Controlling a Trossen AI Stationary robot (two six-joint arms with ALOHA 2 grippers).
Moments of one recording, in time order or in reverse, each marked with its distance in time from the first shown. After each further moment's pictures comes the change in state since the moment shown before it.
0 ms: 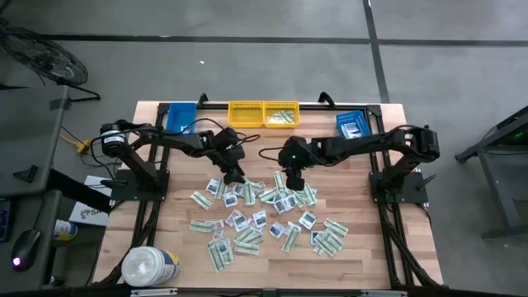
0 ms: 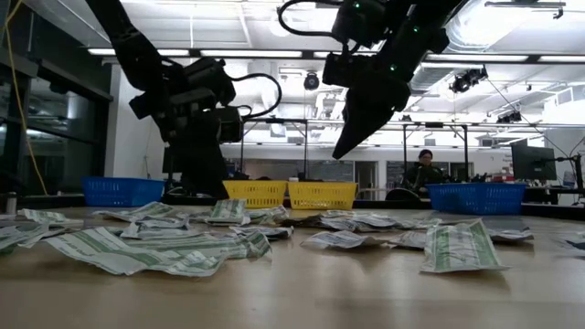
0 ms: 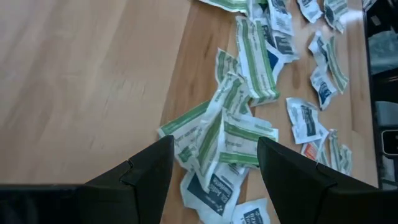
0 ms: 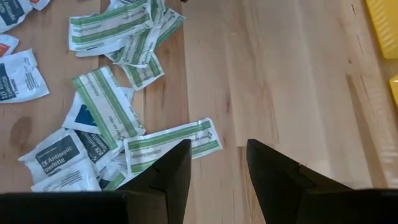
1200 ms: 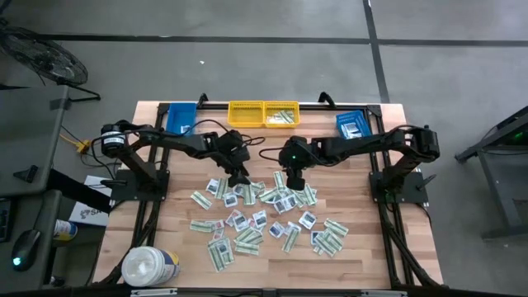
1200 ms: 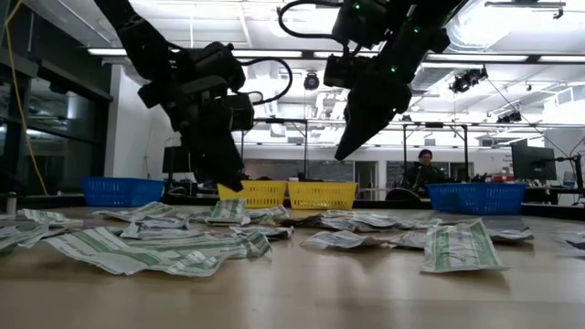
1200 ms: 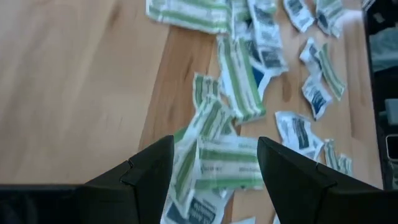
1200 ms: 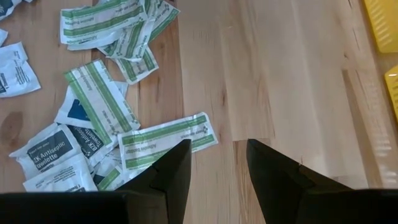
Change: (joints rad) left arm -0.064 0.001 0.072 -0.047 -0.066 -0.007; right arm 0.003 0.000 0.000 -0.017 0.013 0.000
